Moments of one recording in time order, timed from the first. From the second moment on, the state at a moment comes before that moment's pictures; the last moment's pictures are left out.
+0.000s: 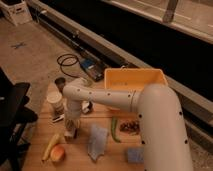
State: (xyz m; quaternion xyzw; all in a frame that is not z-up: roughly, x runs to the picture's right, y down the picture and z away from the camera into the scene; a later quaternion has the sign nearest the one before) arm -0.199 0.207 0.816 -0.25 -0.39 -0.55 0.69
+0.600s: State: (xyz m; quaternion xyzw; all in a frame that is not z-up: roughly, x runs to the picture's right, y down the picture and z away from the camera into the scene) arm -0.166 0.246 0.791 -0.31 -0.39 -0.52 0.69
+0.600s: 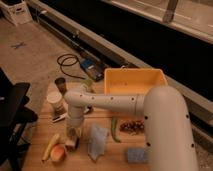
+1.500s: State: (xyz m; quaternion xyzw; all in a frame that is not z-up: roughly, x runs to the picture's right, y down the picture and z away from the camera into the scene) arm -0.141 0.172 0.839 -0.30 -0.33 -0.52 0.73
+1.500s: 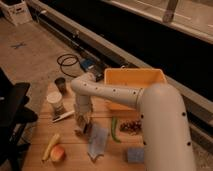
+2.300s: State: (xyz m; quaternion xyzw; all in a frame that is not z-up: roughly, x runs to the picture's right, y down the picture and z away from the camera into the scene) arm -0.220 0.204 0.815 -0.24 -0.40 -0.56 0.69
